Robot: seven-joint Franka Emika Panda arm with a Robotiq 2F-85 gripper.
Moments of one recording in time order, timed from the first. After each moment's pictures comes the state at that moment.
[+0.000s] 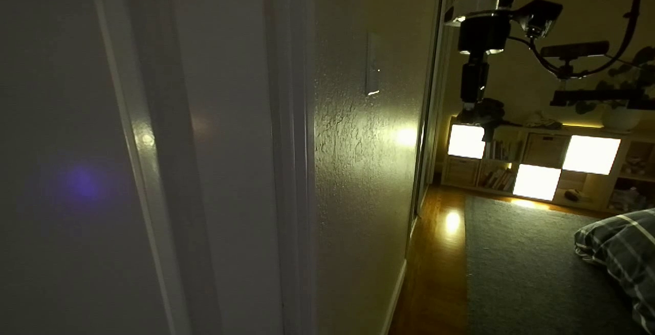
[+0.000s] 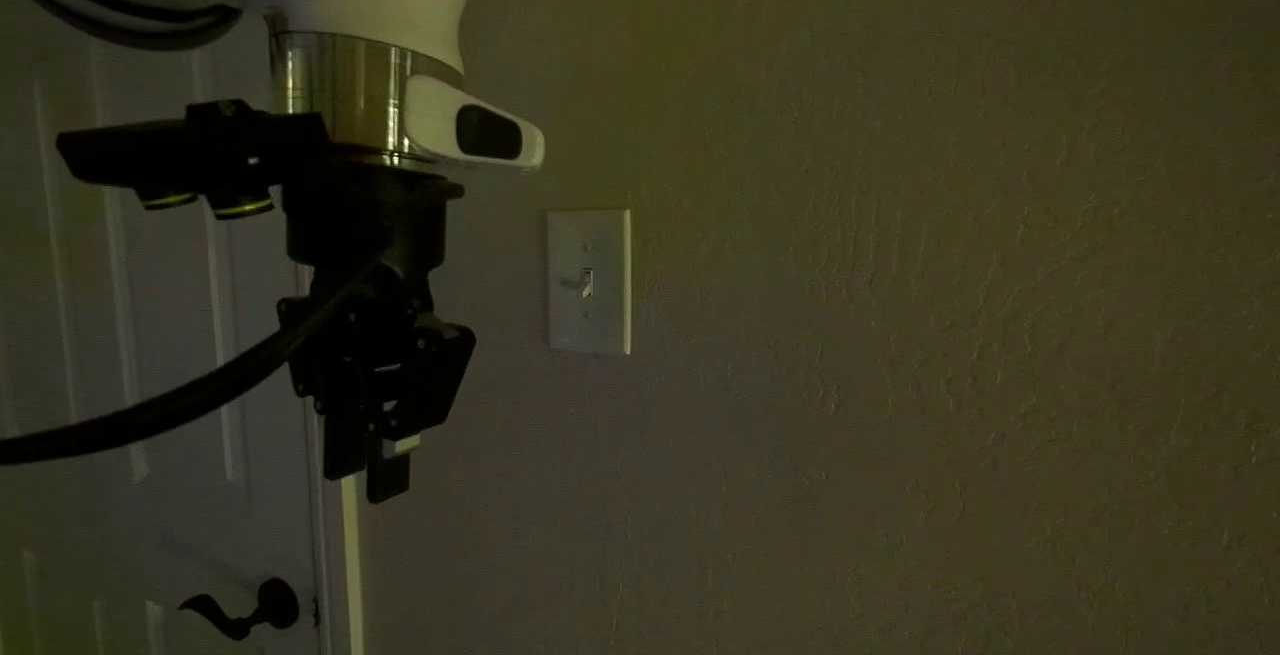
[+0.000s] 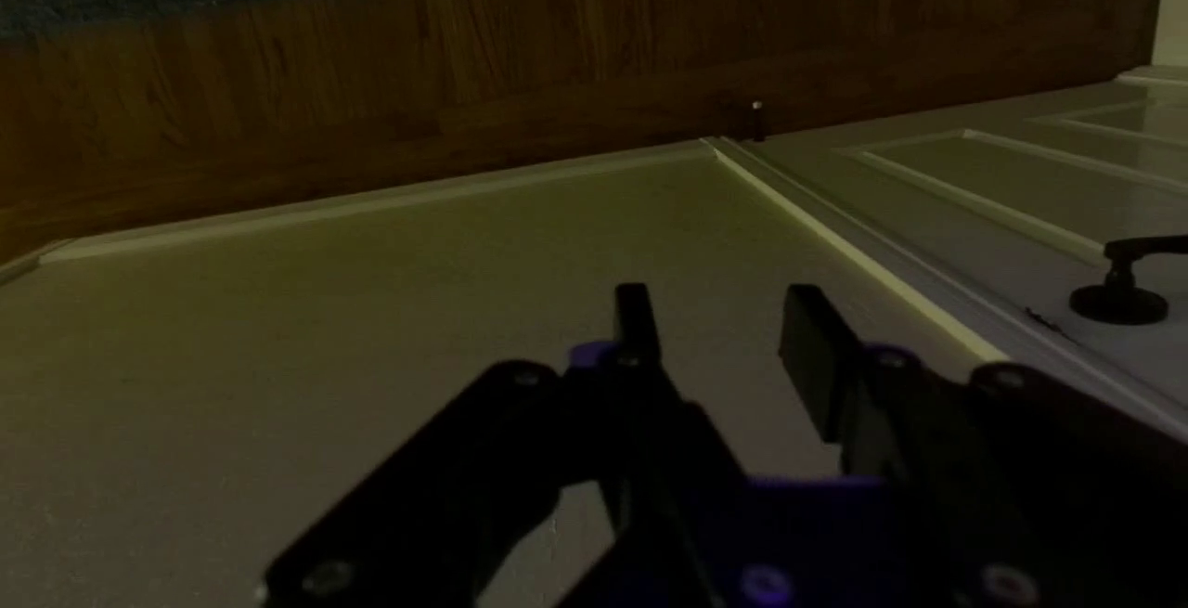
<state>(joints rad) -0.06 0.03 -0.04 -2.05 0.07 2.07 -0.27</state>
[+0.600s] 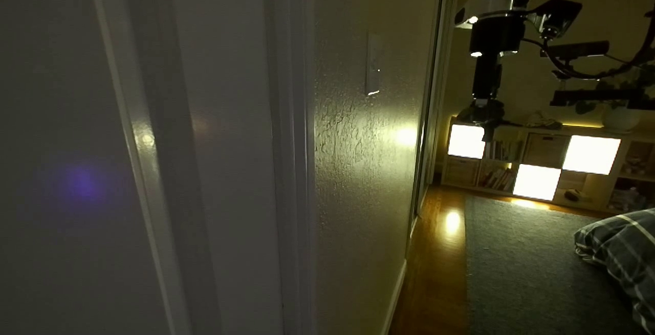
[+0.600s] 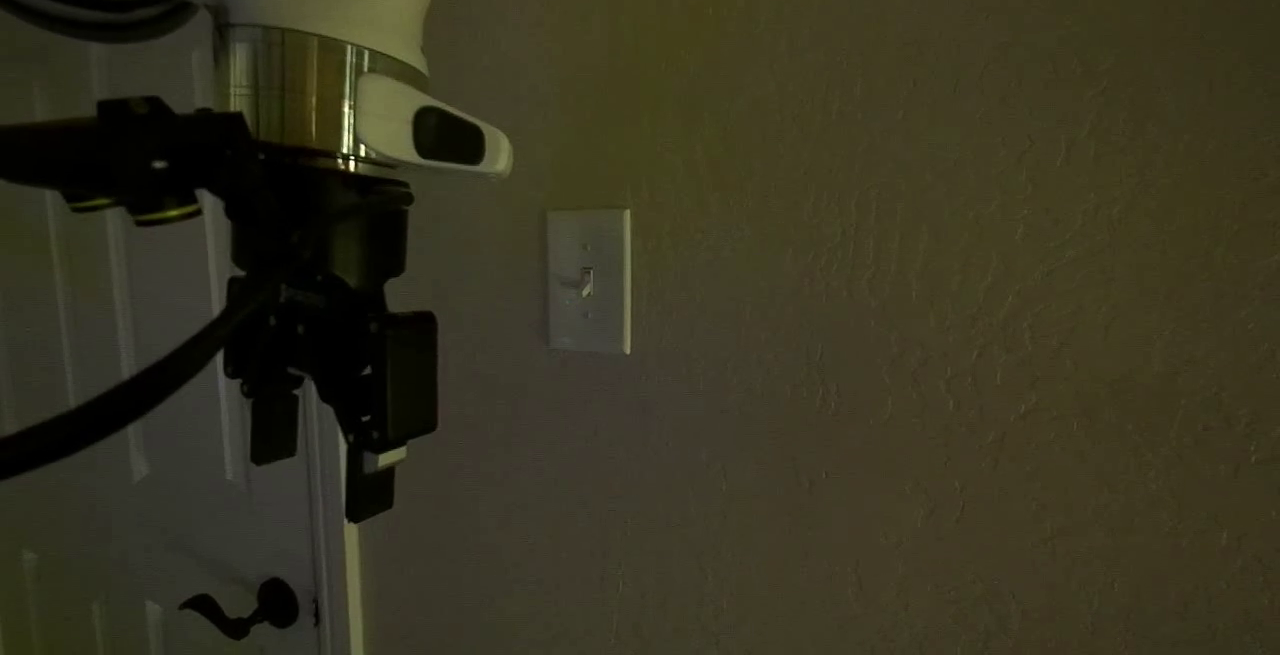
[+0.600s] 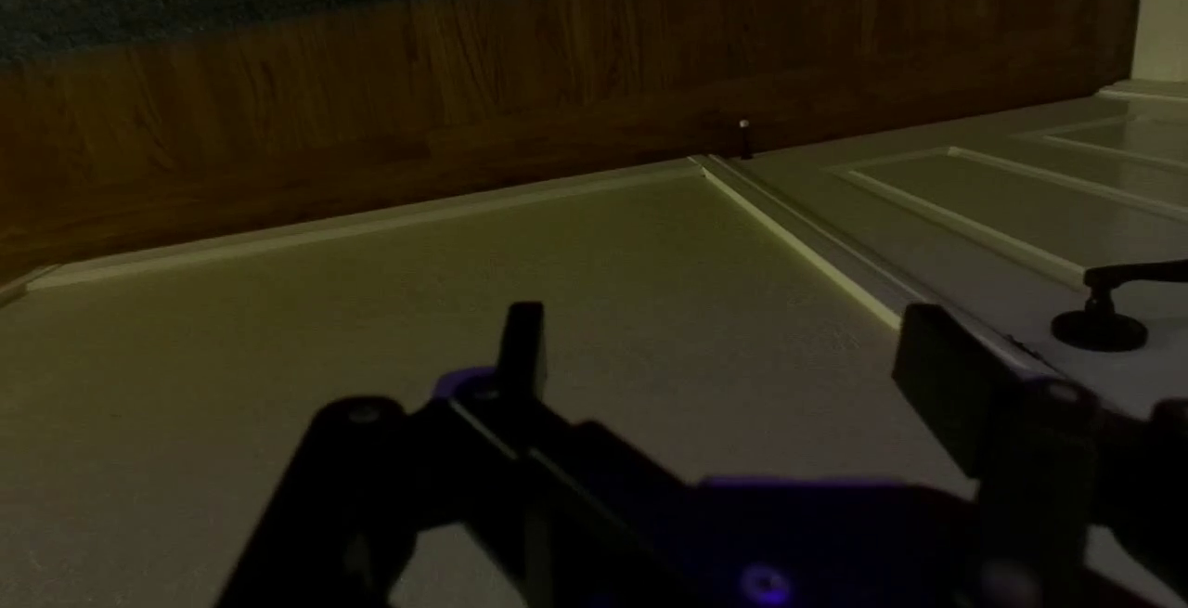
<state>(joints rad) -0.06 -0.02 -0.04 -2.12 0.08 2.07 -0.27</state>
